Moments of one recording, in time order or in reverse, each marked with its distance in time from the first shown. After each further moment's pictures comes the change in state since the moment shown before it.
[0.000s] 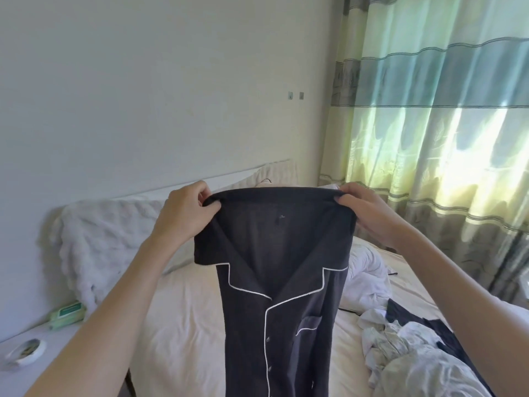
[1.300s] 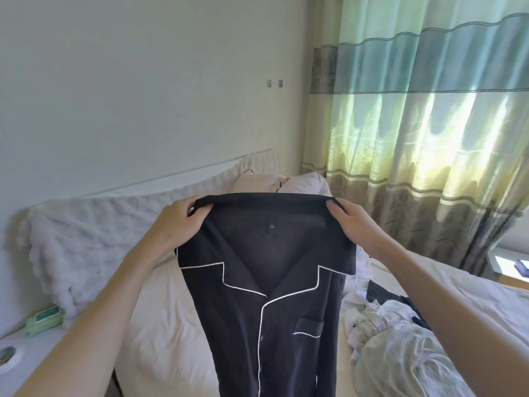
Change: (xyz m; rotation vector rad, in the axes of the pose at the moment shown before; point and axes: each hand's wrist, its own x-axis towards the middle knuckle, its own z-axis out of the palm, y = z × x) left_hand -0.017 0.005 0.034 -0.260 -0.286 0.012; right_hand -0.025 0.045 -0.015 -0.120 0.077 0.094
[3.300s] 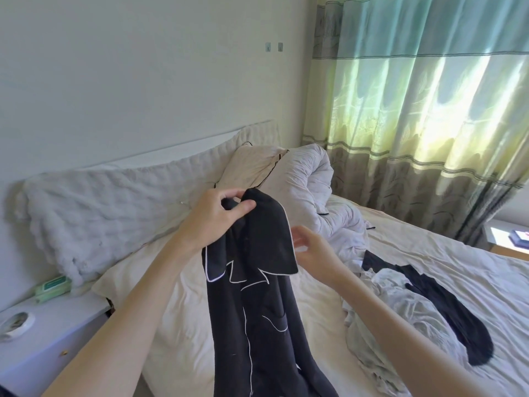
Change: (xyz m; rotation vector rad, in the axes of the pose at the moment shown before) left_hand -0.040 0.028 0.056 -0.225 -0.099 0.104; right_hand -0.062 0.057 0.081 -0.046 -0.172 -0.112
